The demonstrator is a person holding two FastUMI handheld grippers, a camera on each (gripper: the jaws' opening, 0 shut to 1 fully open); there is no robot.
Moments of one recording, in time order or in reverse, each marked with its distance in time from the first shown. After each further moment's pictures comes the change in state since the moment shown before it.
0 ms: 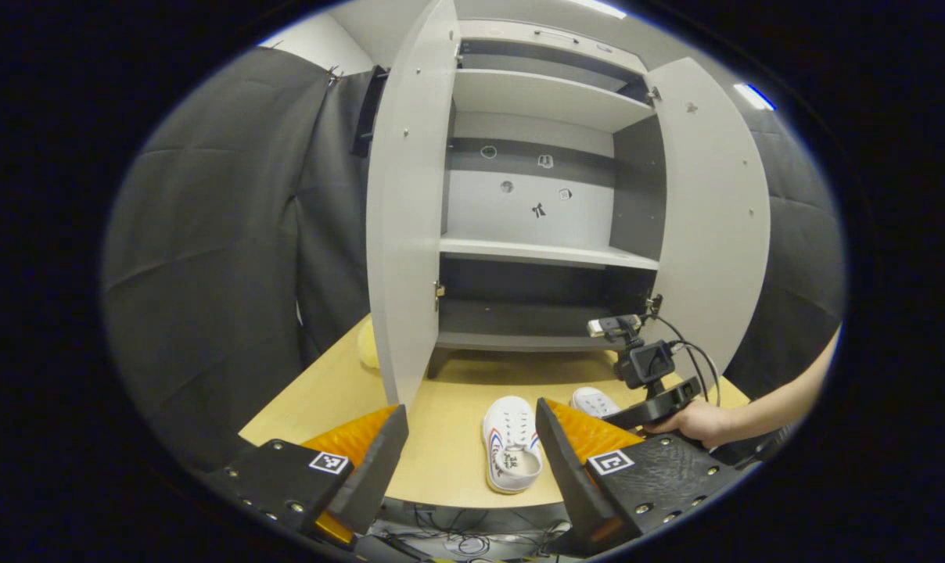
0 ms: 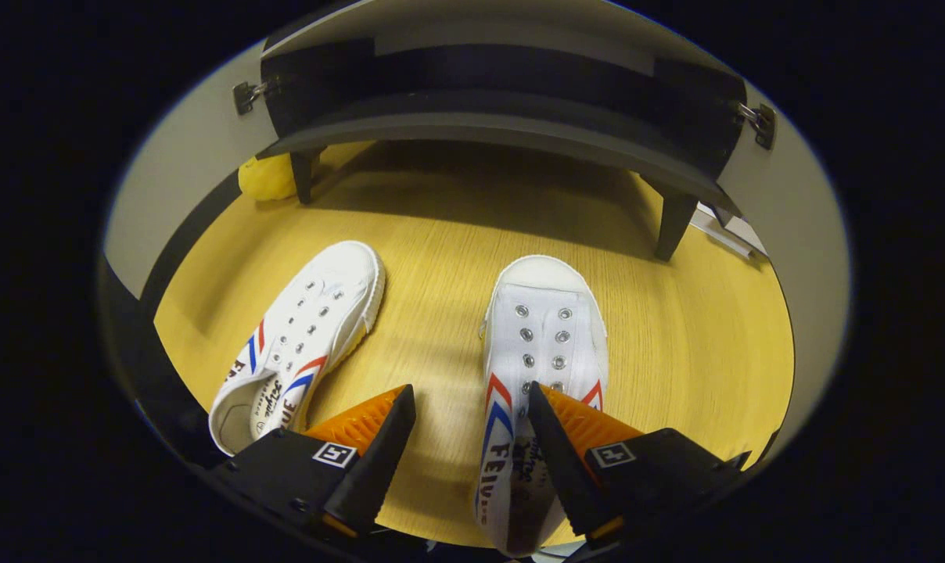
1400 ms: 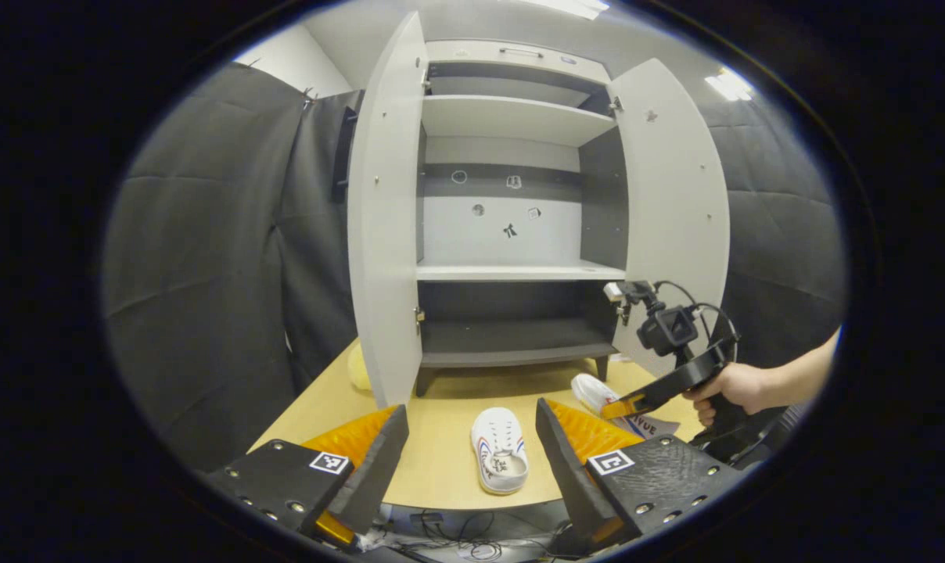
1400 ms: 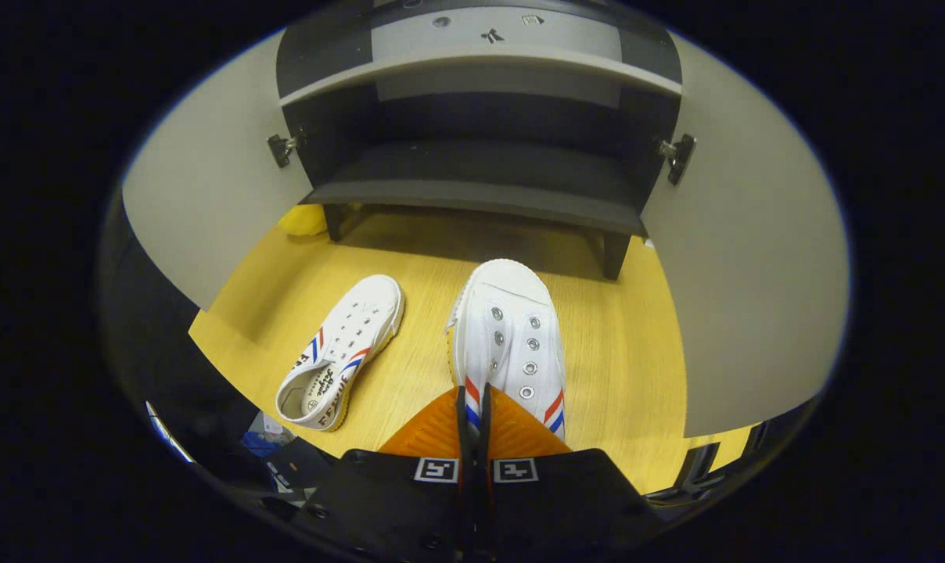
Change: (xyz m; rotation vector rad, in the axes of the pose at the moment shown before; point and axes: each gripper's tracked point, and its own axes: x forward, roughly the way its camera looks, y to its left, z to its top) left arm -0.036 -0.024 0.020 0.074 -0.078 -0.096; right arm -0.121 -0.018 0.016 0.036 -0.139 0.068
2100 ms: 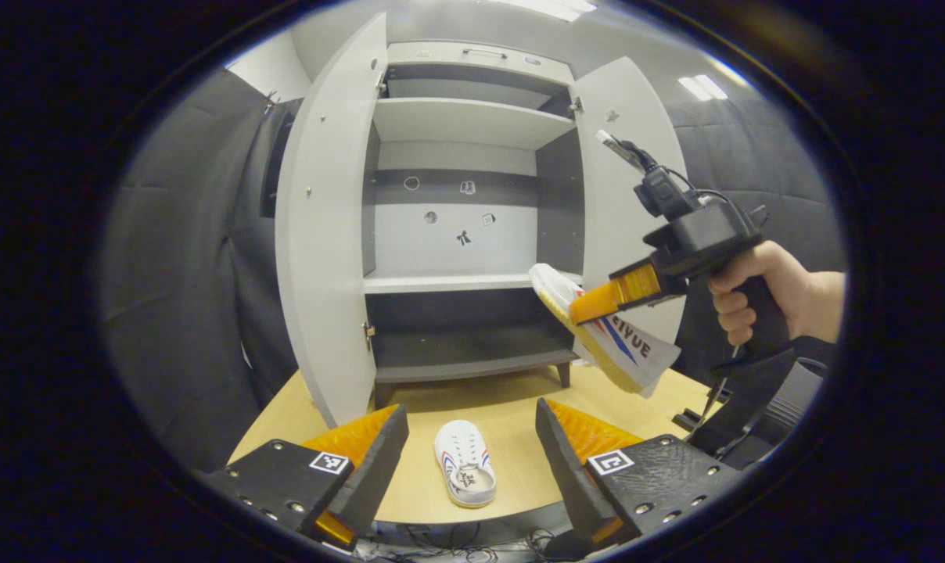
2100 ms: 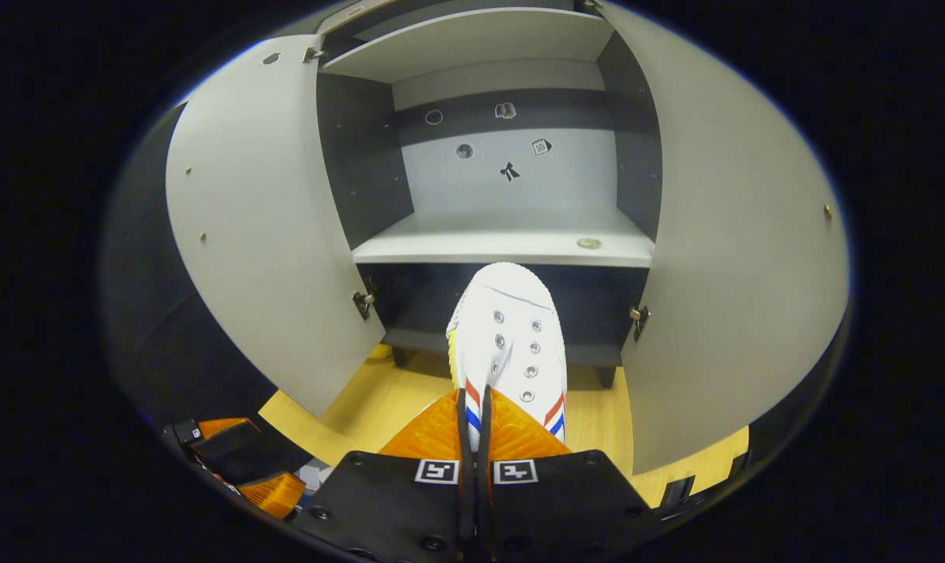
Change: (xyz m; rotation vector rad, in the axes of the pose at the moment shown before) left arm 0.023 -0.036 0.020 0.047 -0.035 -0.146; right arm -0.136 0.033 0.148 0.062 -0.368 0.090
